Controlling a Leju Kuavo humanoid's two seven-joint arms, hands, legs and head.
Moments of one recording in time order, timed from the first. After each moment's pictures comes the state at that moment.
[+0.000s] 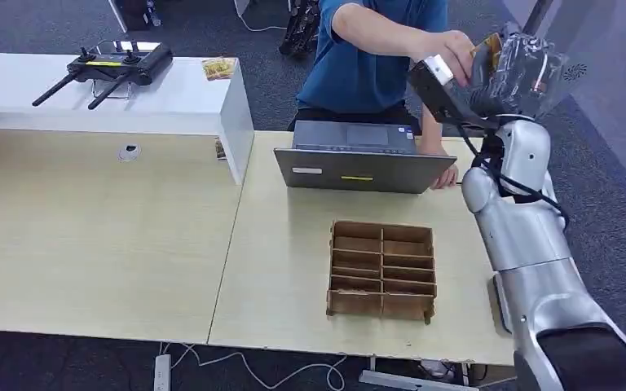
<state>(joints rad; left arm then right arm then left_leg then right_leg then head) -0.07 -0.24 0.69 -0.21 -0.85 -0.01 0.30 -0.86 -0.12 0.25 -1.07 1.31 -0.44 0.13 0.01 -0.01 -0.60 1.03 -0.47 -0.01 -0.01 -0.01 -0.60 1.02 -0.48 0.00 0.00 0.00</state>
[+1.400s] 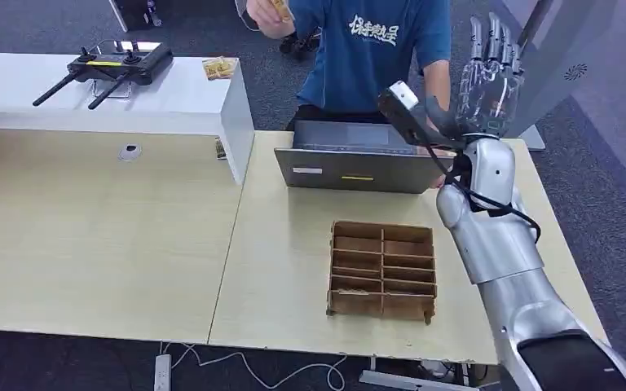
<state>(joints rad) -0.07 -0.25 0.58 -0.22 -0.97 -0.01 0.28 -0.81 -0.06 0.28 -1.04 1.34 -0.45 0.12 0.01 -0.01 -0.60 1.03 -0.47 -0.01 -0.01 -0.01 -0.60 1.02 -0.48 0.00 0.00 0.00</state>
